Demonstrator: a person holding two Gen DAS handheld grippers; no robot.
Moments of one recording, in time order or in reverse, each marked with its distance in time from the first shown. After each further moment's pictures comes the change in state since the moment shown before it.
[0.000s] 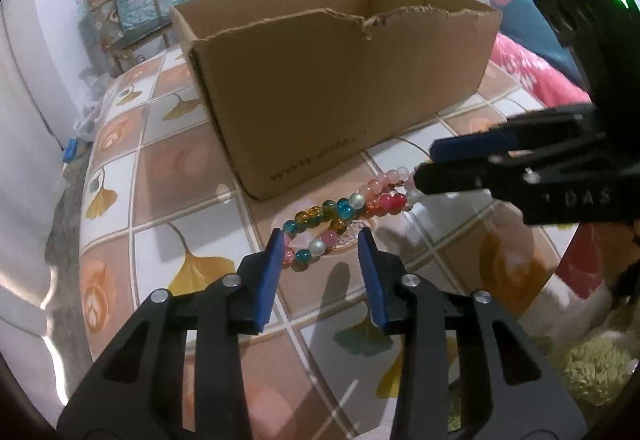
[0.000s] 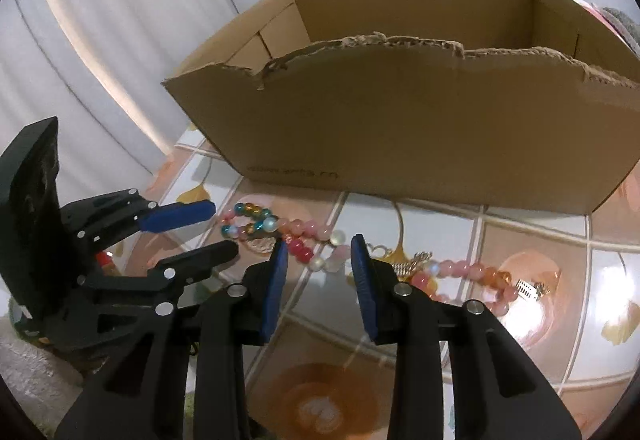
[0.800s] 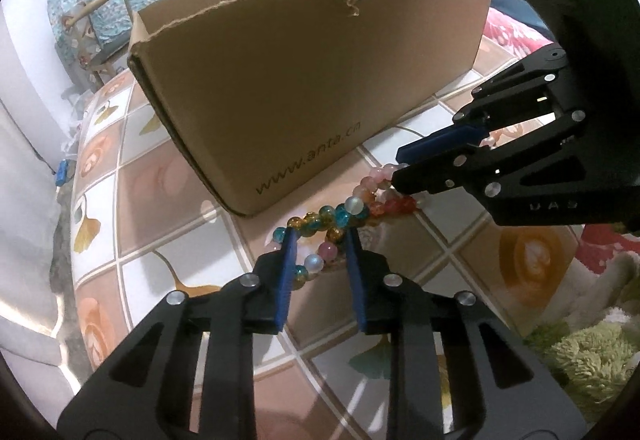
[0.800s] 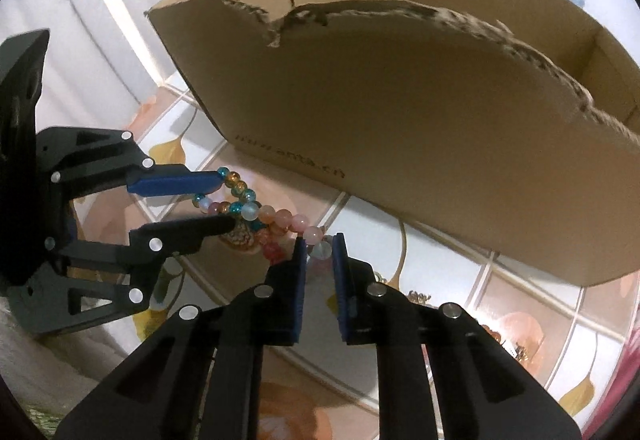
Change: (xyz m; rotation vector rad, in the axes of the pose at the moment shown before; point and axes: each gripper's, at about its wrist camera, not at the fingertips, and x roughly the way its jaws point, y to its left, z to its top) left arm 0.021 0.001 0.011 0.091 0.042 -0.024; right arm 0.035 0.016 0.020 -0.240 0.151 -0.075
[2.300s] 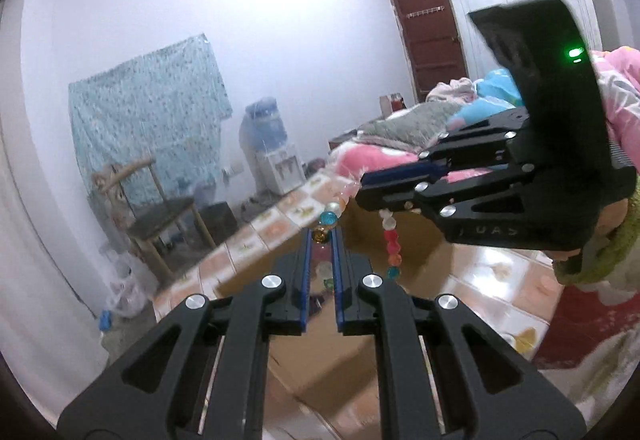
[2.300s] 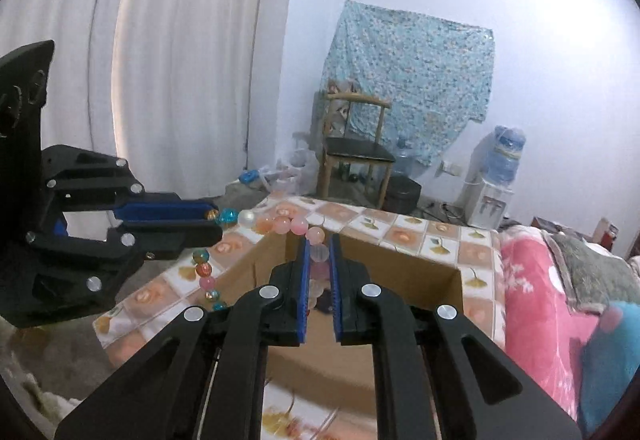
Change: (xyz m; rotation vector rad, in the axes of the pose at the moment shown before) left arm -0.171 -0.025 0.114 0.207 -0.557 0.110; right arm -0.212 -0.014 0.056 -0.113 -0.646 -0.188
